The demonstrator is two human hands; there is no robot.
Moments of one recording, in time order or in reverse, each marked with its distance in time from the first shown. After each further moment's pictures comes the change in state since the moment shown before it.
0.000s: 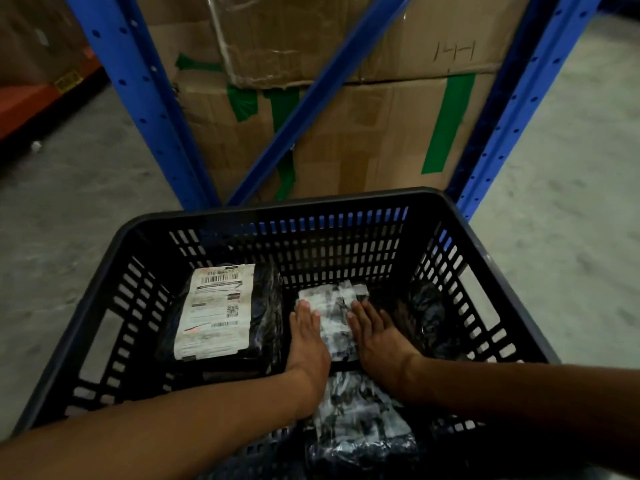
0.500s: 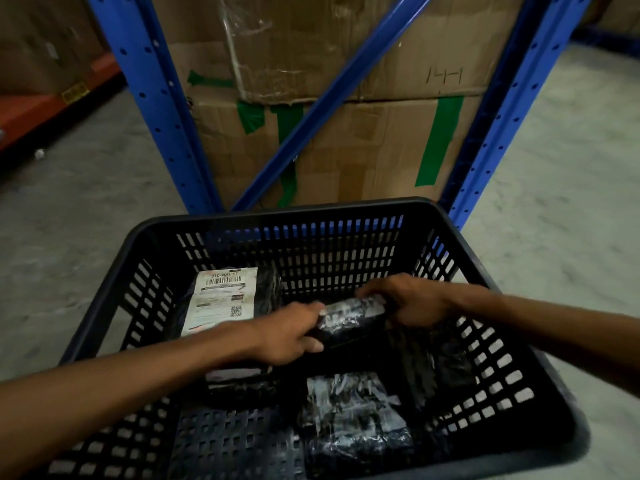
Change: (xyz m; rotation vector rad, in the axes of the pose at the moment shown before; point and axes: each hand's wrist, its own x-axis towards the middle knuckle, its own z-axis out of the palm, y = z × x) left_hand -0.044 -0.100 -0.068 -0.786 0.019 0.466; right_hand -0.027 0.087 -0.089 0.664 0.028 -0.237
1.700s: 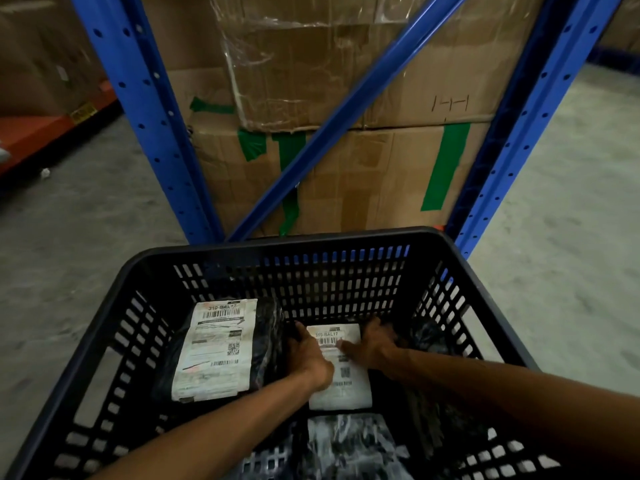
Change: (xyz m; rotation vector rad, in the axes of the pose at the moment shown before) left_hand 0.083 0.001 0.049 -0.521 0.322 -0.753; right_hand 0.091 0.004 0.080 0.381 0.267 0.681
